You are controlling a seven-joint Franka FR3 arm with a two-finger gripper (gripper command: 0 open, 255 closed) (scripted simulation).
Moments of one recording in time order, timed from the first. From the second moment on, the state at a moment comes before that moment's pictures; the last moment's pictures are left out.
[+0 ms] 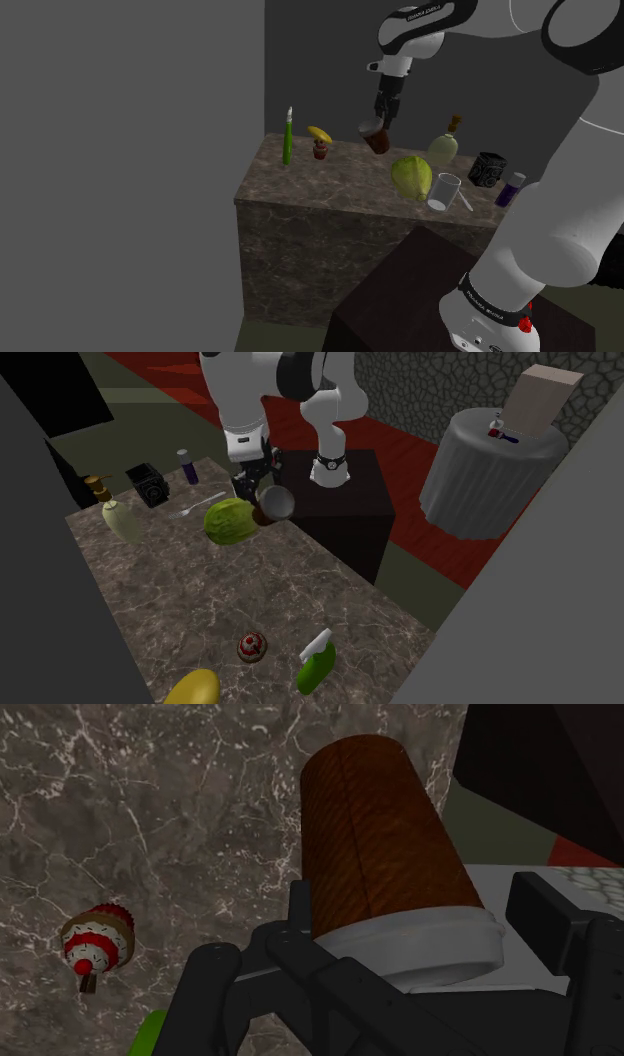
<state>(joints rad) 0.13 0.01 -0.57 -1.91 0.06 1.81 -1.32</state>
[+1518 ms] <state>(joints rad) -0.01 -0.32 -0.68 -2.09 -0.18 1.72 -1.48</state>
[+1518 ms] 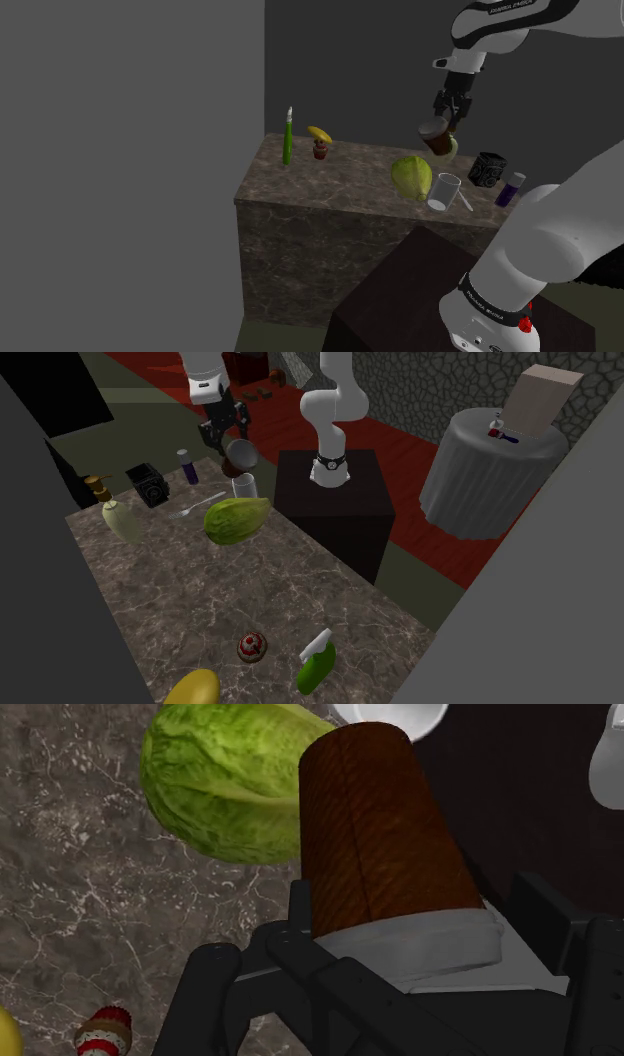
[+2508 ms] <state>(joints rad) -0.16 -0.44 -0.88 -2.10 -0.35 1.67 -1.78</state>
